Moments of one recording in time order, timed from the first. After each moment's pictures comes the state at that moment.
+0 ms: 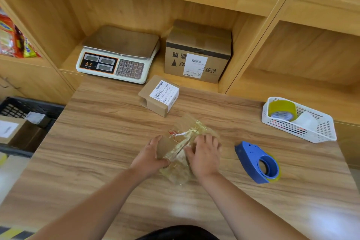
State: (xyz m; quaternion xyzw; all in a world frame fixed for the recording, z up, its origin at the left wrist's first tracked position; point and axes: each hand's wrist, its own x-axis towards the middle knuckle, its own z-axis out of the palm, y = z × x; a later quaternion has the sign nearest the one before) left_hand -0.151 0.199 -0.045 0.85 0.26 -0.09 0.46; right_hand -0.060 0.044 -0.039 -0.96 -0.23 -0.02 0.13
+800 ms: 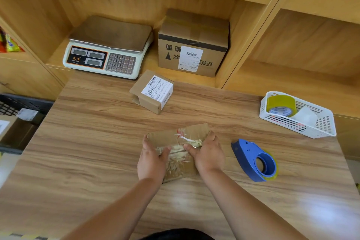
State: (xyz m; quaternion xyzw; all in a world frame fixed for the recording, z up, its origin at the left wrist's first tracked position) left_hand -0.131 0.147 -0.054 0.78 0.46 0.02 0.43; right_hand -0.033 0.032 -0.038 -0.98 -0.09 0.15 0.11
